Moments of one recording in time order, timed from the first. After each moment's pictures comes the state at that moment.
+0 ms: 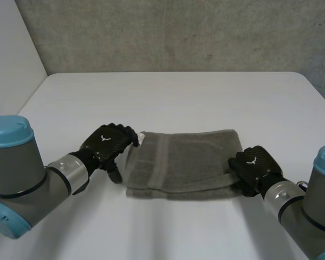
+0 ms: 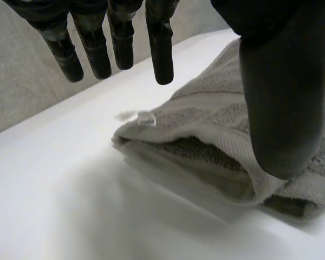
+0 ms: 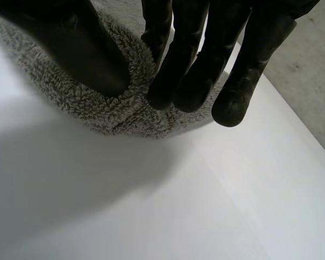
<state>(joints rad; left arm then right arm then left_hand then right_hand) 4.39 -1.97 -1.73 3.36 -1.15 3.41 1.90 -1.26 1.95 -0.28 1.41 2.50 0.29 0.29 0.29 0.28 0.10 1.25 1.34 1.34 1.34 1.17</state>
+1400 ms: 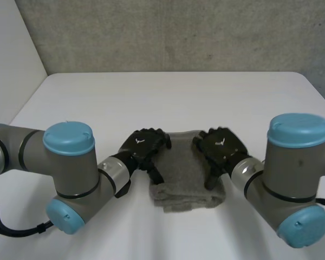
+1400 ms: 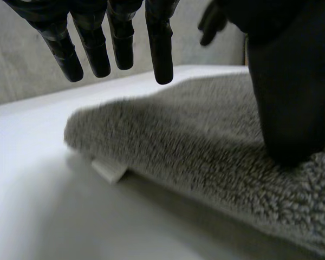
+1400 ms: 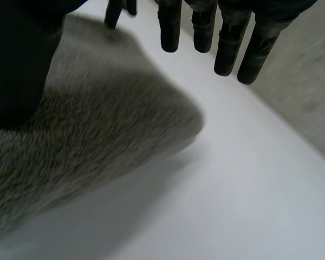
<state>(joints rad) 4.15 -2.19 -1.49 3.37 -1.32 3.10 2.10 -1.12 1.58 -0.08 1.47 2.72 0.28 0.29 0.27 0.28 0.08 0.23 0.24 0.24 0.25 0.06</state>
